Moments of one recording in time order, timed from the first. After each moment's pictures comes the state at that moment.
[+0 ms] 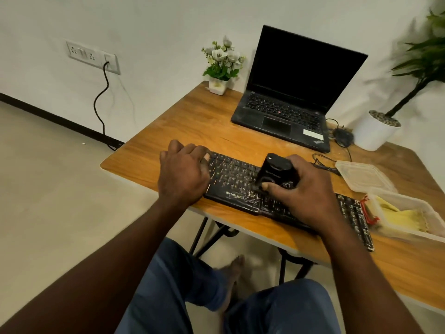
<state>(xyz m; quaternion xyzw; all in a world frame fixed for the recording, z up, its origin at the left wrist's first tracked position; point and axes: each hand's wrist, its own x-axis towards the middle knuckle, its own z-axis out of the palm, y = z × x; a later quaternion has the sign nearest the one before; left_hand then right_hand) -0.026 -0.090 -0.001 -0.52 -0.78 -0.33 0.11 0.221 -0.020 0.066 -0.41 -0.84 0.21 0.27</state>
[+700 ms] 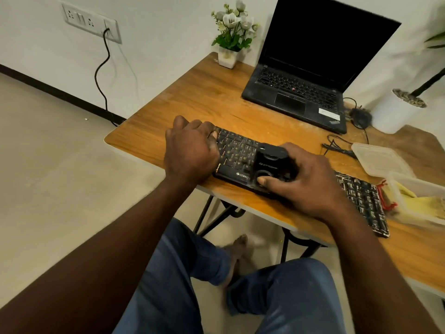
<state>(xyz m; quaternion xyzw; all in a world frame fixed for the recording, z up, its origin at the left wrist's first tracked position) -0.029 -0.088 -0.005 -0.49 -0.79 -0.34 0.08 0.211 -0.036 0.063 -0.35 -0.88 0.27 0.19</state>
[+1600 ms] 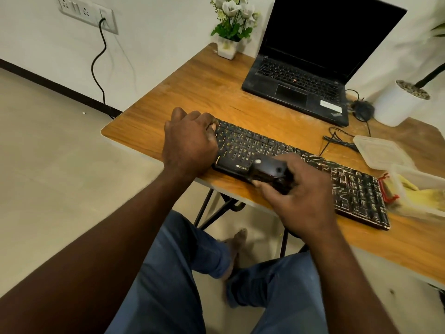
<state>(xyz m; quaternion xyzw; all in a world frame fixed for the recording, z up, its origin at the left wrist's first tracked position) -0.031 -0.087 -0.006 -0.49 -0.79 -0.35 0.07 0.210 -0.076 0.032 -0.35 -0.87 0.16 0.31</state>
